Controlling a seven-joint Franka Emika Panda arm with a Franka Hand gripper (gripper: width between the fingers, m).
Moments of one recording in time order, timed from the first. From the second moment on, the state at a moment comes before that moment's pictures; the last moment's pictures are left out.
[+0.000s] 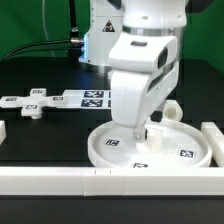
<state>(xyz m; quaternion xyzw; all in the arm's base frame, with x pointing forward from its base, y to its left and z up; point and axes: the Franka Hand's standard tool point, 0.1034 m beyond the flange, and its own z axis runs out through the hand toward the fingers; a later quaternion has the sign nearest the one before) 0.560 0.039 0.046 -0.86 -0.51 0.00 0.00</state>
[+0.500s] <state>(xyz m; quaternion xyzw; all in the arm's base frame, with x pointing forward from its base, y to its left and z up) 0.528 0.071 0.076 -0.93 -0.36 -0.01 0.00</state>
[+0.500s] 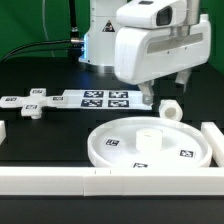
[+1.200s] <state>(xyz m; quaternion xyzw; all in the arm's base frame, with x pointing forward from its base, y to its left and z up) 0.511 0.079 0.067 -1.00 -0.08 -0.01 0.01</state>
